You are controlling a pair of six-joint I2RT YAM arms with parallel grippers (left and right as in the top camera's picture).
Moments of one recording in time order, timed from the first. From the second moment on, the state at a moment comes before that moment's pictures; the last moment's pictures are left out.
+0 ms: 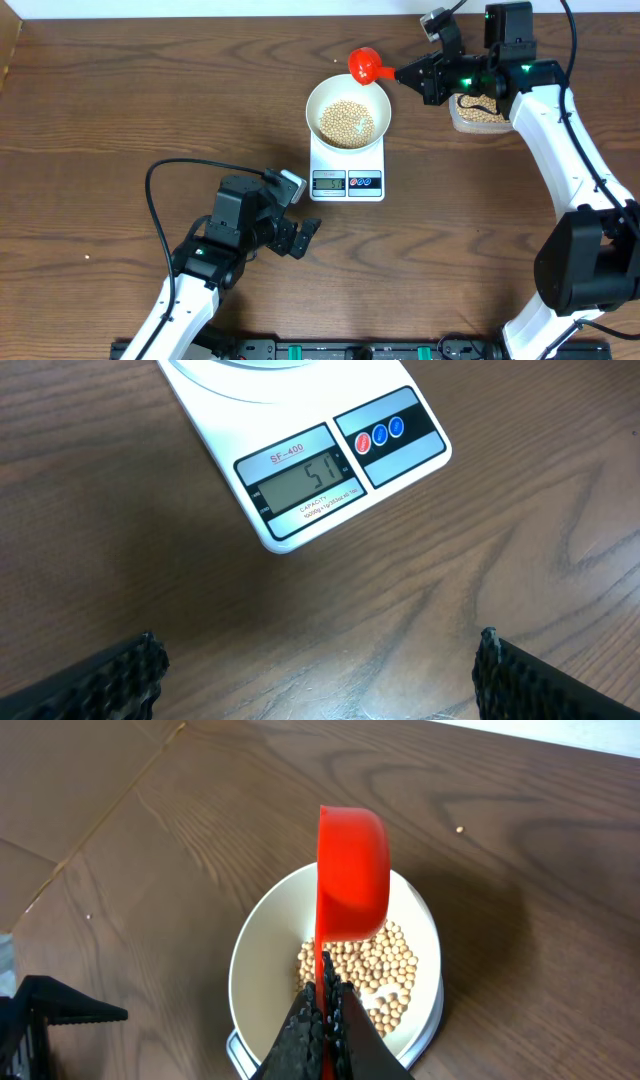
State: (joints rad) left arm -0.34 1.03 0.54 -0.36 0.32 0.09; right arm 0.12 1.86 1.59 -0.55 -0.82 -0.14
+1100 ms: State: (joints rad) left arm -0.34 1.03 0.54 -0.36 0.32 0.09; right arm -0.37 1.82 1.59 -0.86 -0.81 -0.13
